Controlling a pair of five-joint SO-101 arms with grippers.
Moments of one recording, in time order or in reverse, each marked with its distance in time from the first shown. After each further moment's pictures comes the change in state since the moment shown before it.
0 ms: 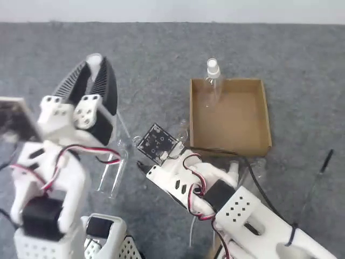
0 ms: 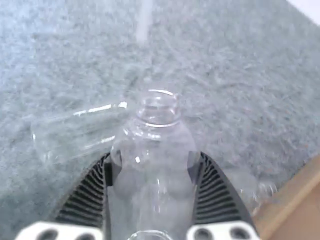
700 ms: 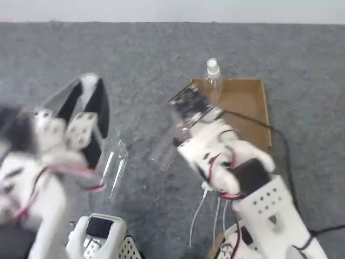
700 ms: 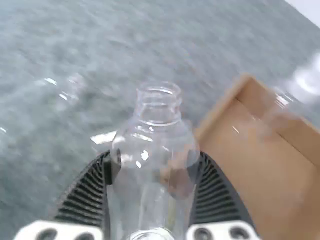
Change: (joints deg) left arm 0.1 4.7 -21.1 25.3 -10.8; right arm 14.4 0.0 -25.3 34.6 1.6
